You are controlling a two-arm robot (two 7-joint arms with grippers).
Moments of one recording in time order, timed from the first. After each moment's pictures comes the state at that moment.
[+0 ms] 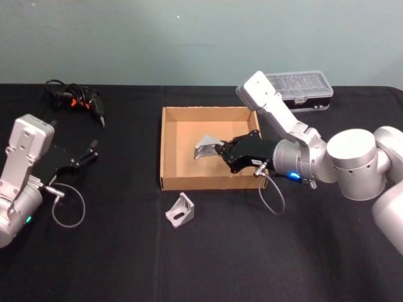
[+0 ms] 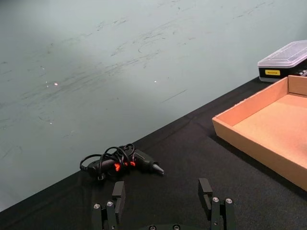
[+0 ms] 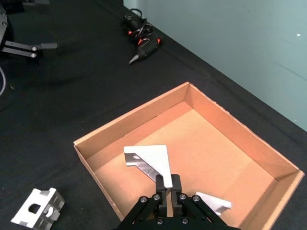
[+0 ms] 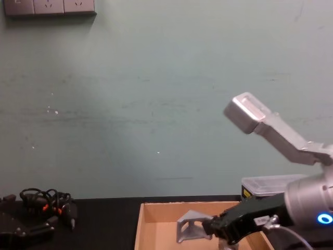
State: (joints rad) left arm -0.20 0.60 0.45 -1.41 -0.25 -0.12 0.03; right arm 0.56 0.36 -0.59 -1.28 0.18 0.38 0.50
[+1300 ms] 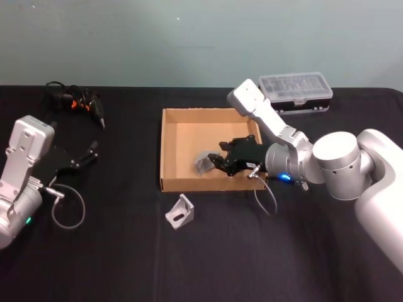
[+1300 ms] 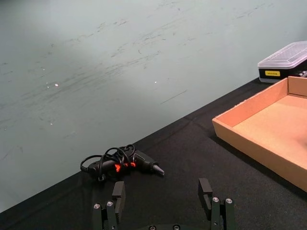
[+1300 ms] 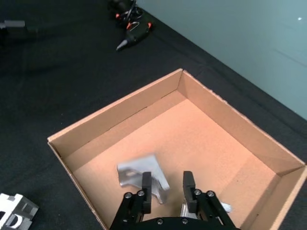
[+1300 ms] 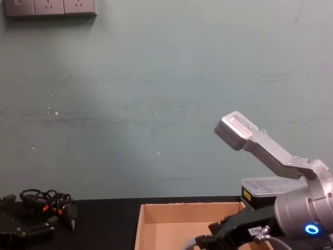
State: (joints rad) left arm -0.20 0.60 0.45 -1.41 -0.25 -0.12 0.03; right arm 0.60 0.28 -0.57 -1.13 0.10 0.35 0.51
